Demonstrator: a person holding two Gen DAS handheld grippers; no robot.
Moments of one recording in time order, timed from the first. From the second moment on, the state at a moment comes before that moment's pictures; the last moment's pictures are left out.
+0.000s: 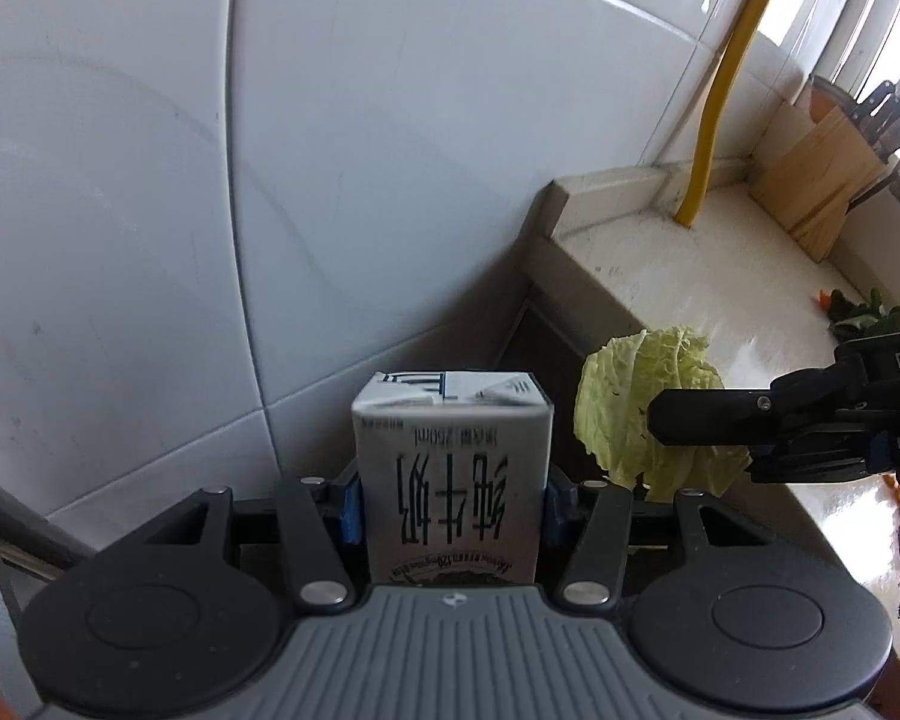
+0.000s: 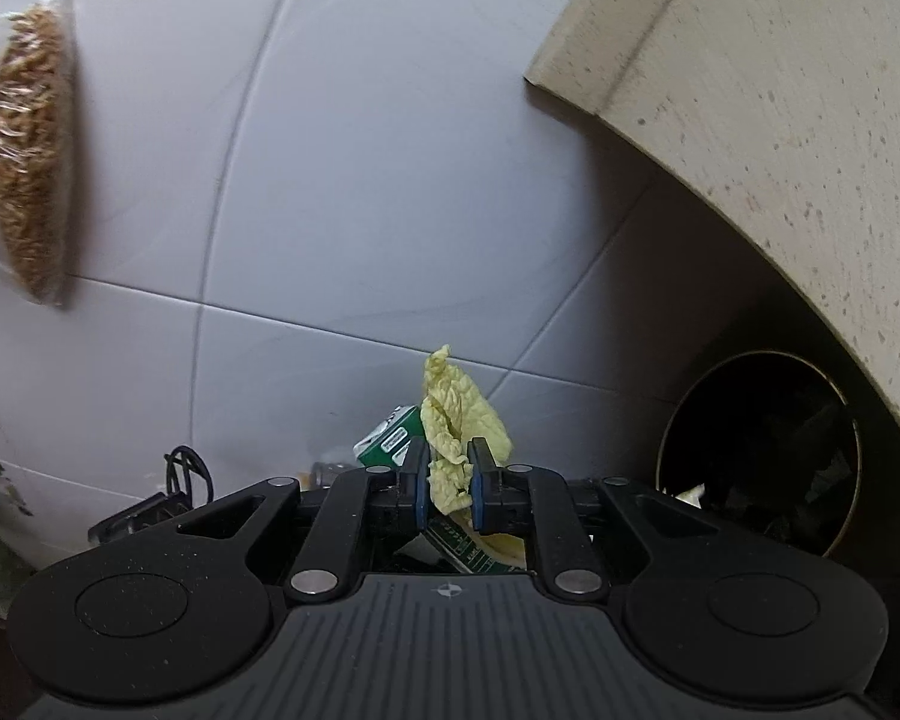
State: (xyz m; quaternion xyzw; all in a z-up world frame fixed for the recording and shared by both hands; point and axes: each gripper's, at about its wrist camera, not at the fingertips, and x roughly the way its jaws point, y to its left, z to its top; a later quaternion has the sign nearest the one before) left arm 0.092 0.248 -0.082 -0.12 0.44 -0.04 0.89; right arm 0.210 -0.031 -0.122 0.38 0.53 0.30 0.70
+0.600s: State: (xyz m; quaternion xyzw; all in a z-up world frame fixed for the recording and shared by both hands) left arm 0.101 0.250 -0.105 -0.12 0.49 -0.04 0.86; right arm 0.216 -0.021 -0.141 0.36 0.55 0.28 0.70
